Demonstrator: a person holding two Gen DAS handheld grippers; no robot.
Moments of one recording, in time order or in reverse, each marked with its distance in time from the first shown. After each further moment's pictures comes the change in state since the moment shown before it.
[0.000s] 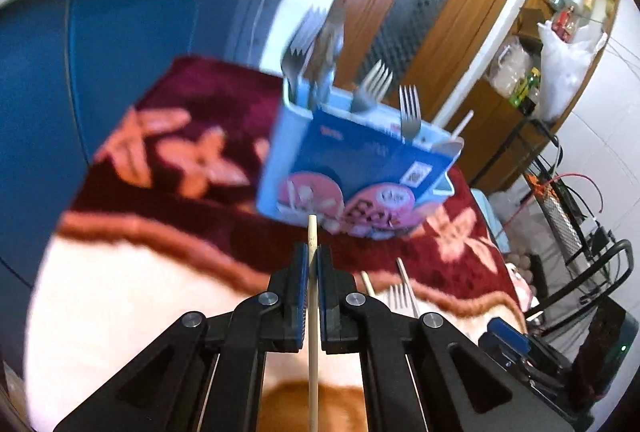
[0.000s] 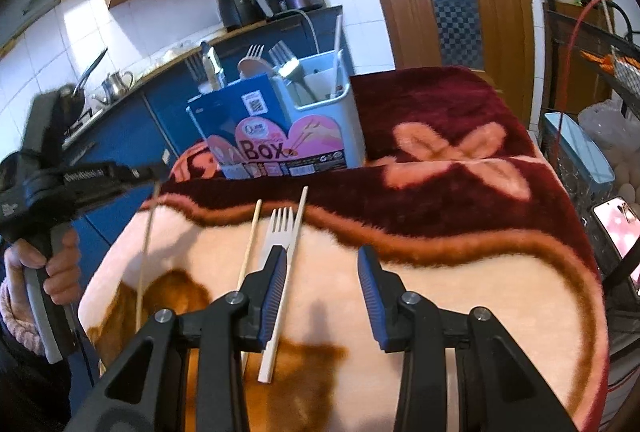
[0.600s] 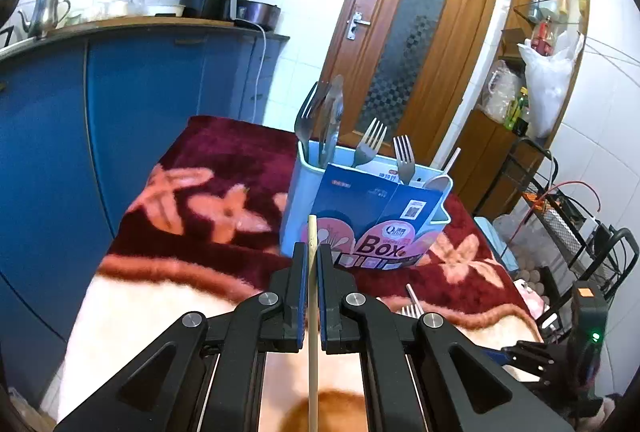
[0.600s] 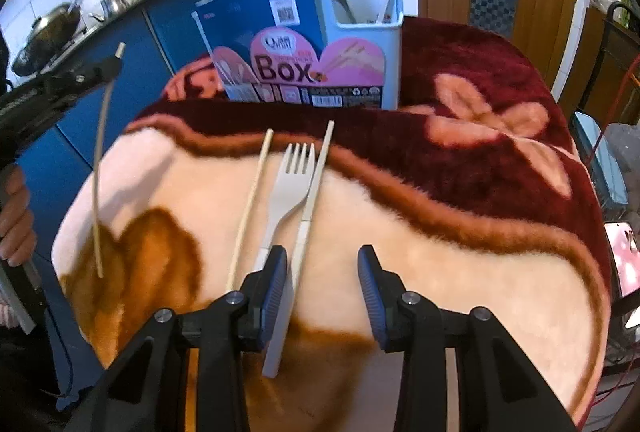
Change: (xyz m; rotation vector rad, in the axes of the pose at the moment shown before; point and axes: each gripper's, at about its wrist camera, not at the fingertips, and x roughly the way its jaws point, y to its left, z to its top) left arm -0.034 0.004 -0.006 0.069 -0.170 0.023; right arm 0.046 0.025 0.000 -0.142 0.265 -0.048
